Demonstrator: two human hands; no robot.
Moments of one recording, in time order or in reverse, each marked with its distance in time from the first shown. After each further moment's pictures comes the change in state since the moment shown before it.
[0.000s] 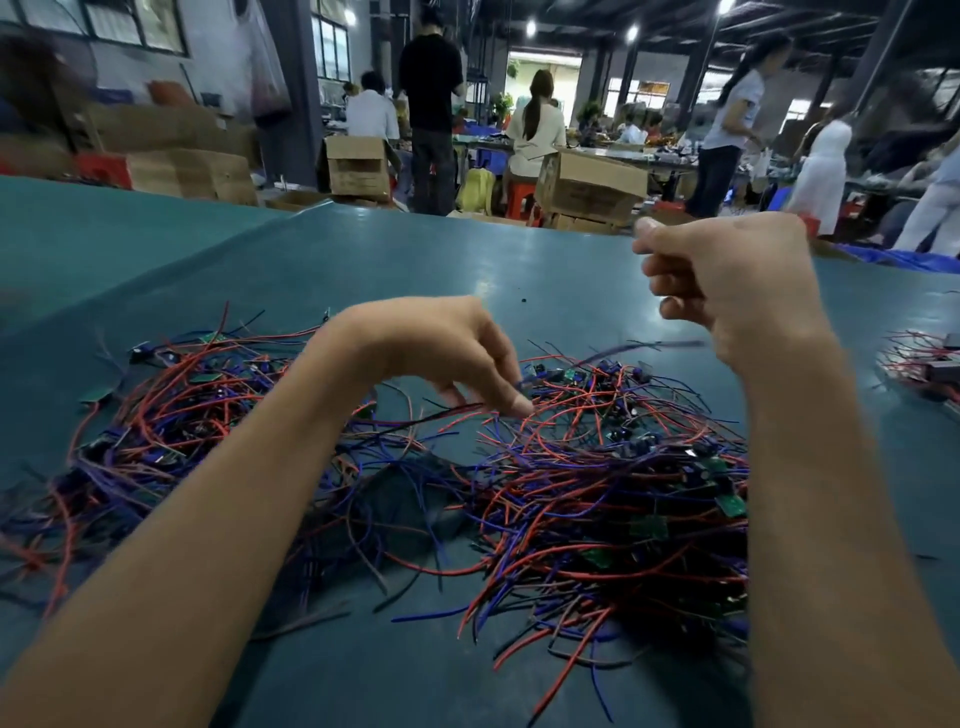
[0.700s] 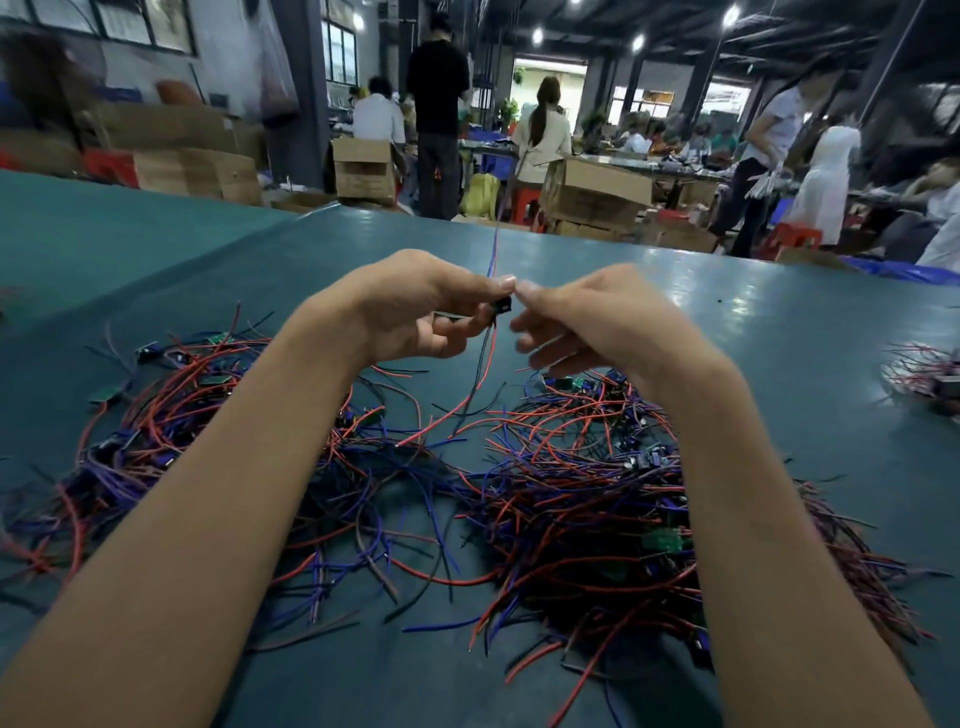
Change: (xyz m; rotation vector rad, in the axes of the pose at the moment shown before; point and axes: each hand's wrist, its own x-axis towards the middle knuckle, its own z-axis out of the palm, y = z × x) left_hand 0.001 -0.021 -0.025 -0.962 0.210 -0.015; right_hand -0.024 0.004 0.063 -0.308 -0.469 0.108
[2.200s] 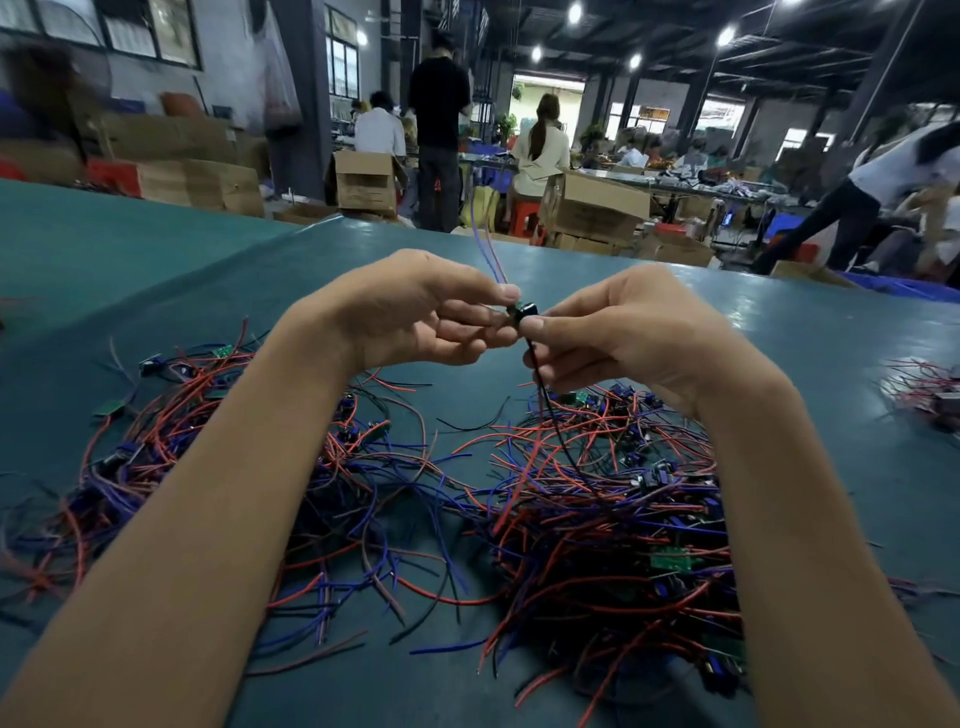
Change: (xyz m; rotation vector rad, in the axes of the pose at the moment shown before) left_hand -0.010 0.007 -0.009 0.035 -0.069 0.094; right_hand -0.015 -0.011 -0.009 0.078 -0.090 -0.075
